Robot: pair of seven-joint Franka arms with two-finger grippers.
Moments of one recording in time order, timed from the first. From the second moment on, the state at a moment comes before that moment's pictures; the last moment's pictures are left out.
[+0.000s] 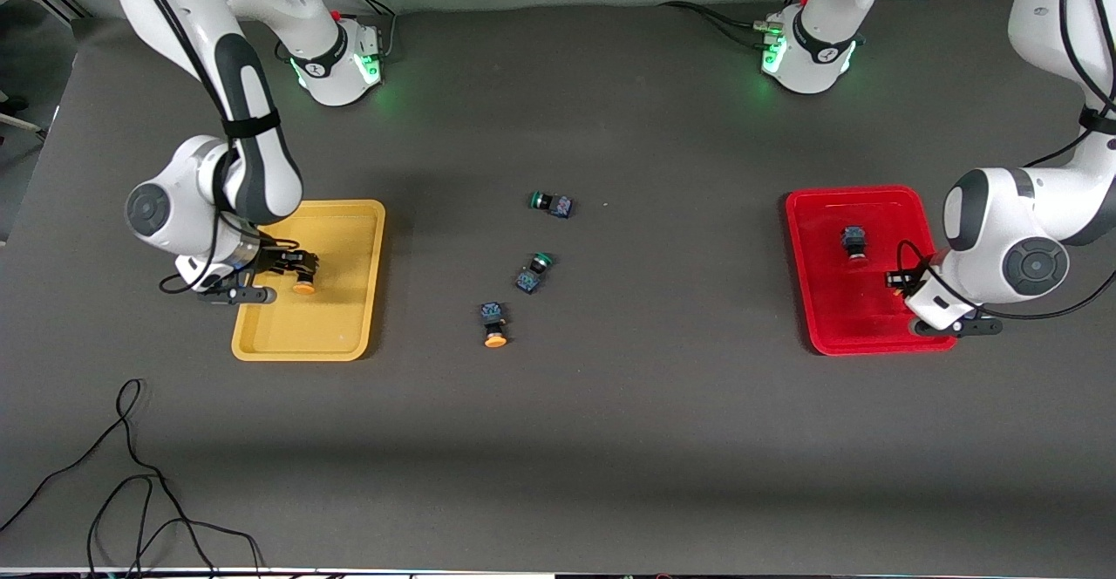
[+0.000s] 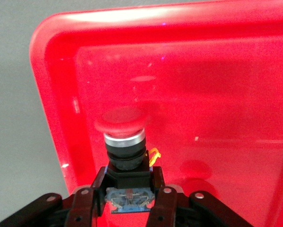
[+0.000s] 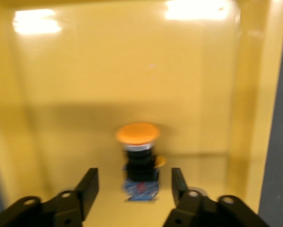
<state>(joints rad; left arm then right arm) 0.29 0.41 -0.17 -2.05 0.28 2.20 -0.09 0.85 0.37 -0.88 -2.27 0.49 2.30 -0.30</state>
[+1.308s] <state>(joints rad) 0.18 -0.09 -0.22 -1.82 0.09 1.75 -0.06 1.10 0.60 -0.66 -1.70 0.54 2.21 0.27</state>
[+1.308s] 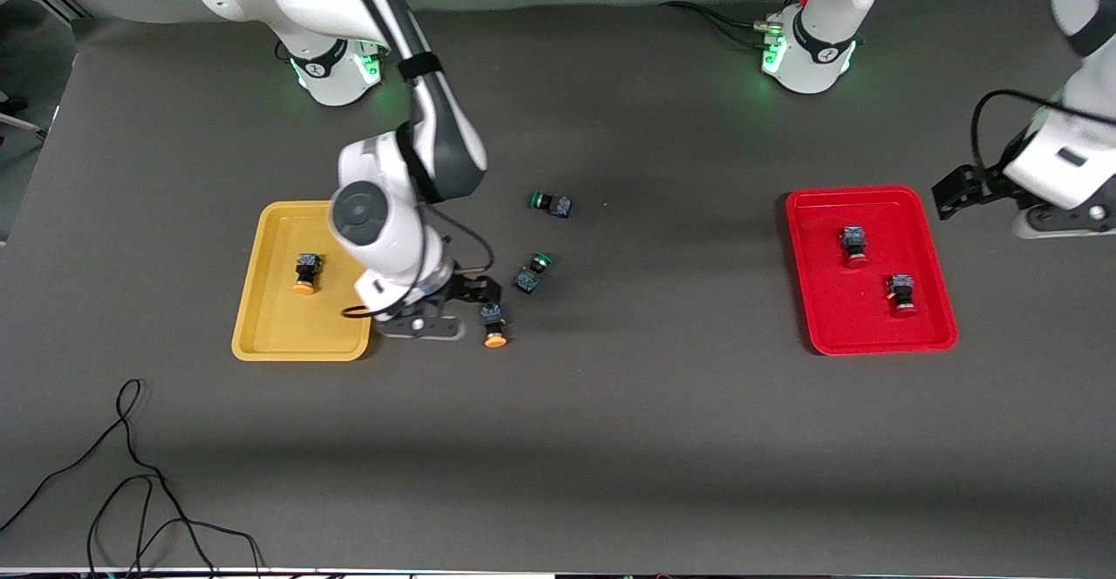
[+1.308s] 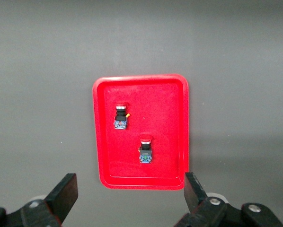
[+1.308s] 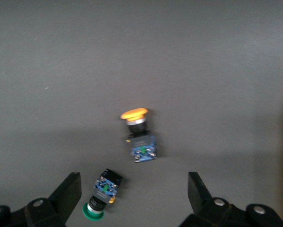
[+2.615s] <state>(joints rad) 0.08 -0.03 -0.16 -1.74 0.09 1.69 -0.04 1.06 0.71 -0.71 -1.68 0.64 2.18 0.15</state>
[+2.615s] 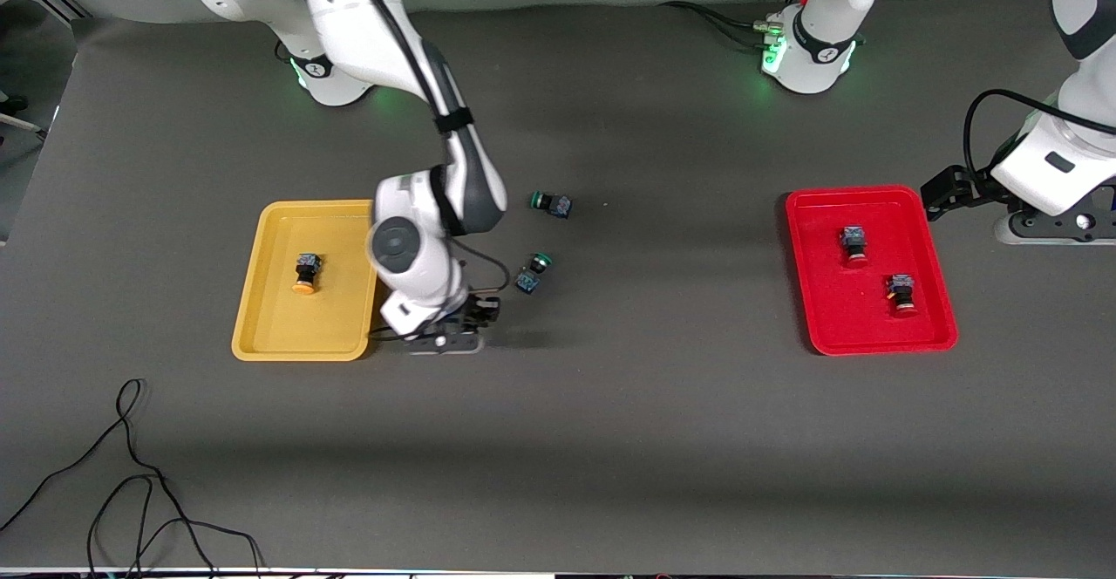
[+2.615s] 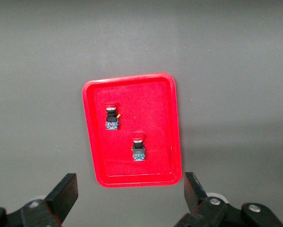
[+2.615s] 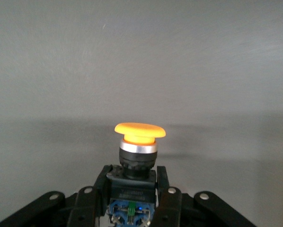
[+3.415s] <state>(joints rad) 0.07 -0.04 -0.13 -1.73 0.09 1.68 -0.04 1.04 0.55 -0.98 -2.00 0.56 2.06 -0.37</state>
